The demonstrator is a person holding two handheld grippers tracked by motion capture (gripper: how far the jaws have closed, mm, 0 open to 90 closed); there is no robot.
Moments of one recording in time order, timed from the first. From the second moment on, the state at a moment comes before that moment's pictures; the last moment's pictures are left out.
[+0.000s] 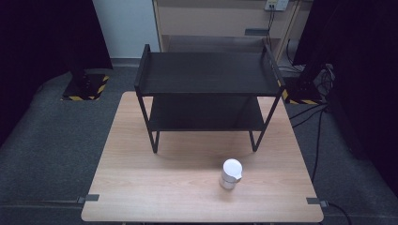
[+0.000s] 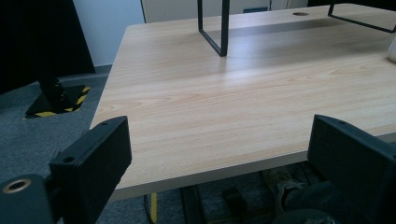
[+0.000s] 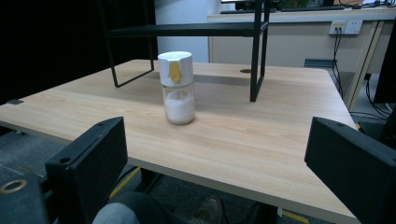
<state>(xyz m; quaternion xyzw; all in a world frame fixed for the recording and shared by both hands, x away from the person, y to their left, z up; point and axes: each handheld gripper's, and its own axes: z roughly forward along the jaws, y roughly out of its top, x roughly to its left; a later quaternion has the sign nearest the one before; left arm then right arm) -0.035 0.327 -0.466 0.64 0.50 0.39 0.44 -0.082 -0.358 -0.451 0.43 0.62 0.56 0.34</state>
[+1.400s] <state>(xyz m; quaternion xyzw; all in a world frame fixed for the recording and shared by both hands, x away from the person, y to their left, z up) -0.039 0.328 -0.465 0.64 0.48 0.38 0.46 0.059 -0.332 -0.429 0.36 0.69 0.55 0.29</state>
